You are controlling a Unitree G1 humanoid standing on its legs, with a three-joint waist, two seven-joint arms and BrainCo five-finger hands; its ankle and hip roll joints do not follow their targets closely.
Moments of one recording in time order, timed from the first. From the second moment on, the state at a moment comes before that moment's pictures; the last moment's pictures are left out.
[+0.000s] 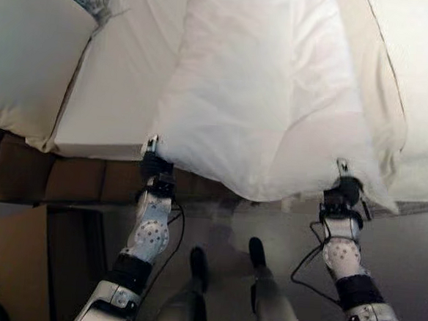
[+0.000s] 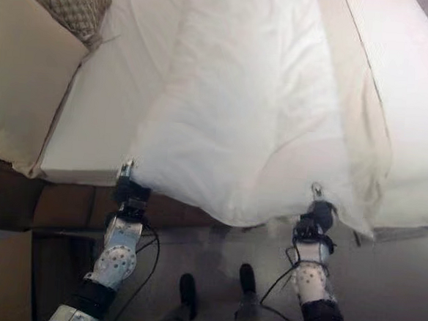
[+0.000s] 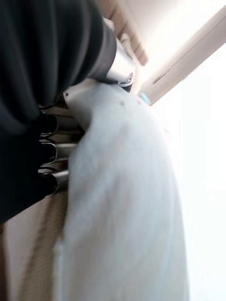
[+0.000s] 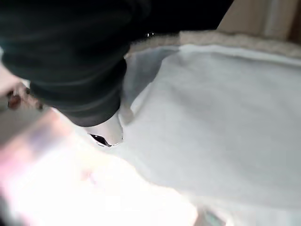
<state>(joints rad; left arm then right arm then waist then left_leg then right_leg) -0.43 0.21 -0.17 0.19 -1.19 -0.32 0.31 -0.37 -0.36 0.07 0.26 1.24 -0.34 -0.19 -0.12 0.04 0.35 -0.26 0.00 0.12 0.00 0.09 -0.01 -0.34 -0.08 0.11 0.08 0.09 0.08</state>
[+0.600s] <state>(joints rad) -0.07 0.19 -0.03 -0.01 -1.07 -0.27 0.22 -0.06 -0.33 -0.11 0.04 1.15 -0.31 -0.05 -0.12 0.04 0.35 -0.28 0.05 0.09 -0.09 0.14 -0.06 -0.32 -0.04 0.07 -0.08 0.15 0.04</state>
